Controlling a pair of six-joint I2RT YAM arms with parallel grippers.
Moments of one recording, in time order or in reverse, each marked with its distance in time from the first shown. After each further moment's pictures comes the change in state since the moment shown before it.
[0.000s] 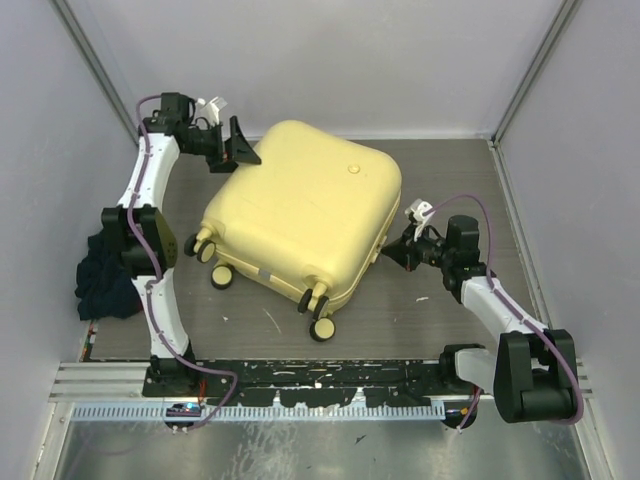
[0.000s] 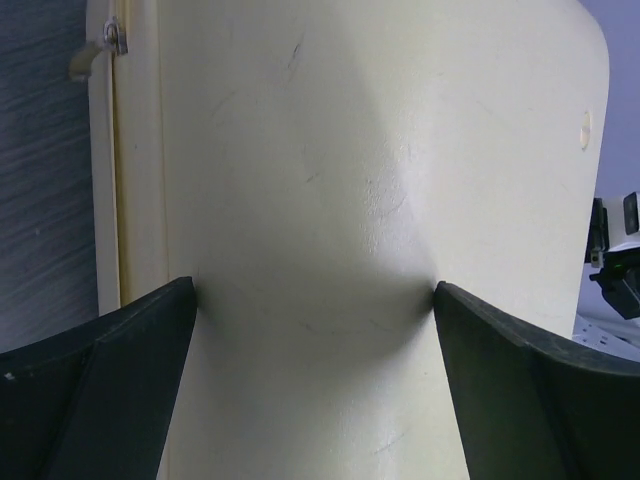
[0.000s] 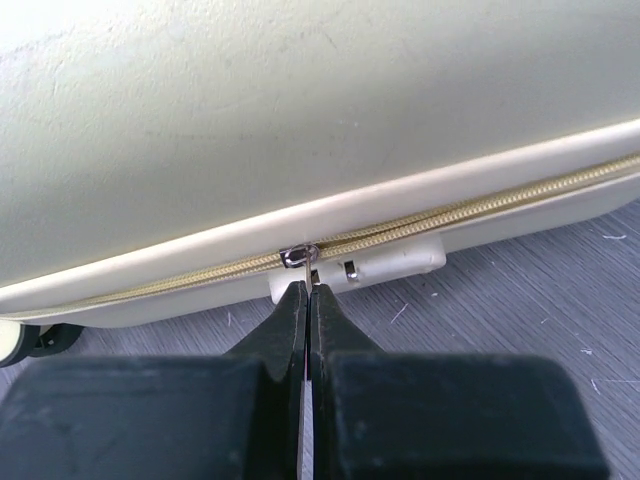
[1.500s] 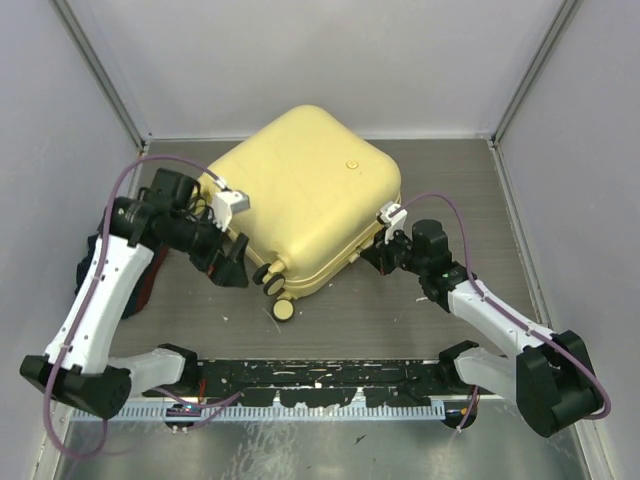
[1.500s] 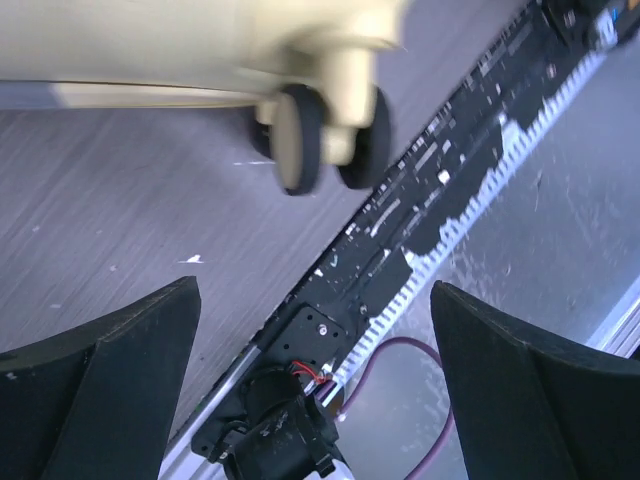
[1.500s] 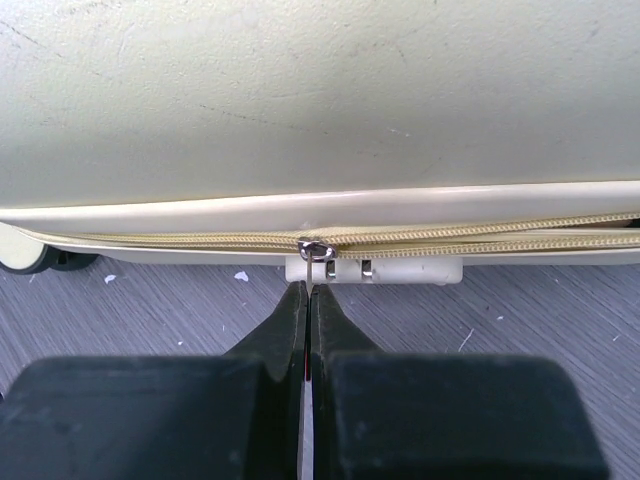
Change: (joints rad) left arm -0.228 -0.869 -0.611 -0.426 -0.288 0.447; right arm 0.361 -0.051 0.038 -0.039 0.418 0.175
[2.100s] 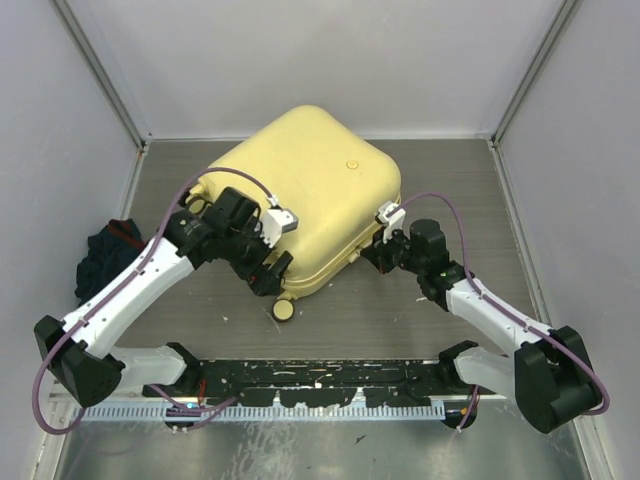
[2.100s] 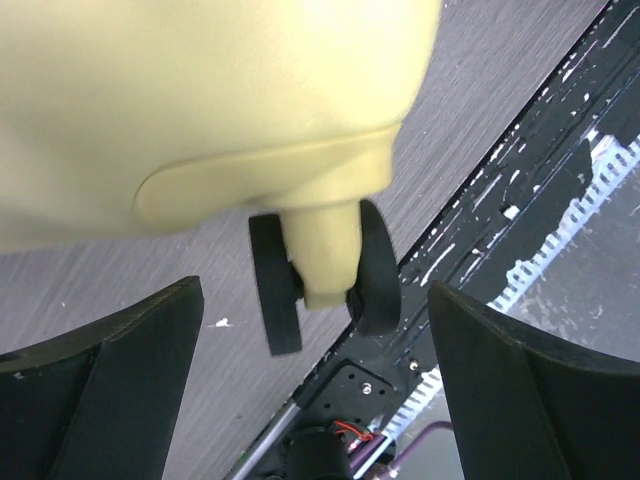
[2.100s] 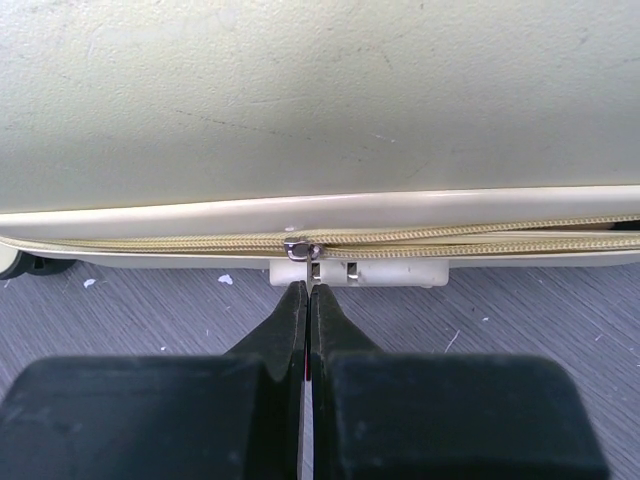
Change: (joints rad) left arm -0.410 -0.011 -0.217 0.317 -0.272 -0.169; right arm 0.003 0.014 0.002 0.000 0.035 -0.030
